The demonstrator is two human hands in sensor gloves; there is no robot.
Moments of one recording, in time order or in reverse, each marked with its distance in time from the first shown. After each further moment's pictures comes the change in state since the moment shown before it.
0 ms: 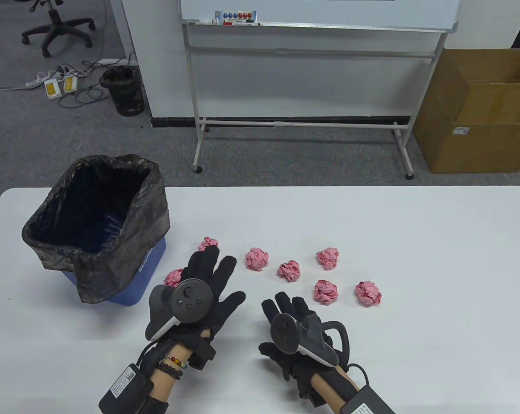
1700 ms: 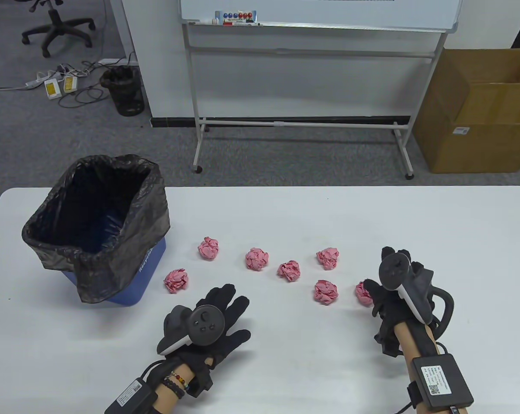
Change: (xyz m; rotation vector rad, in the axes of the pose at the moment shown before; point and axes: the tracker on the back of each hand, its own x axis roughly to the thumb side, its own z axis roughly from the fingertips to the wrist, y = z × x) left_hand -0.021 -0.068 0.013 -0.205 -0.077 -0.023; right_hand -0.194 -0.078 -0.016 -0.127 0.637 -0.042
